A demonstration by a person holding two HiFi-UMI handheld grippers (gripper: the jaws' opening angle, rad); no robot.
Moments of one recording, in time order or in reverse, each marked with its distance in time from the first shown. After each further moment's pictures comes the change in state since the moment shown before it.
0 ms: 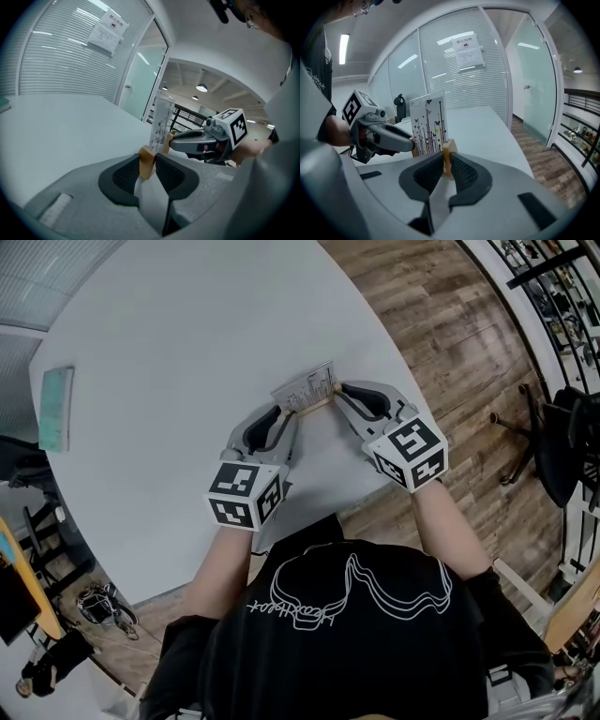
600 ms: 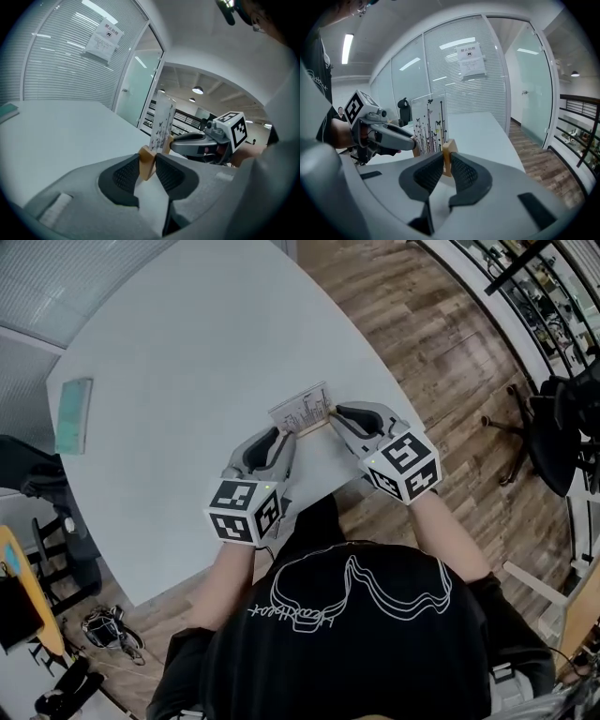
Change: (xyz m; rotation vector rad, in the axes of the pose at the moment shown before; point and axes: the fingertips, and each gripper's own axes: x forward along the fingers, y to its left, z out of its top) left arm -0.079 -0.064 -0.006 0.015 -0.033 -0.017; right arm -0.080 0.068 0.006 -0.012 -0.042 -0.021
